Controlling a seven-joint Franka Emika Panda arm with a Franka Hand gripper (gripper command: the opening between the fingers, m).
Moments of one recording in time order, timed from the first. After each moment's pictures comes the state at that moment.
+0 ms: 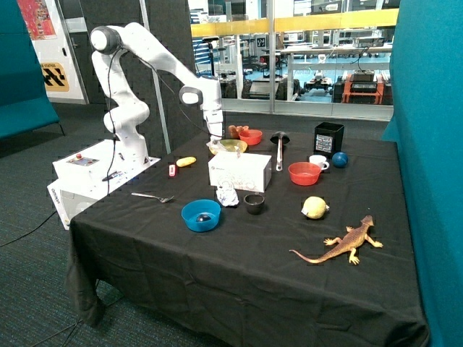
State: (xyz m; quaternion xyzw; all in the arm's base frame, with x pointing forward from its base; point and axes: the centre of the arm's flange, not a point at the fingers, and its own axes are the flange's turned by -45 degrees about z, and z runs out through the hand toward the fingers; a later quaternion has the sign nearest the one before) arm 0.409 0.102 0.324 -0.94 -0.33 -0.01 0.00
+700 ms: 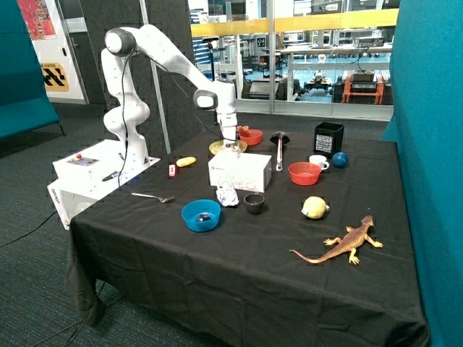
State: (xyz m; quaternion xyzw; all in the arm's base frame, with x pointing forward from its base) arm 0.464 0.127 0.310 -0.95 -0.32 0.00 0.00
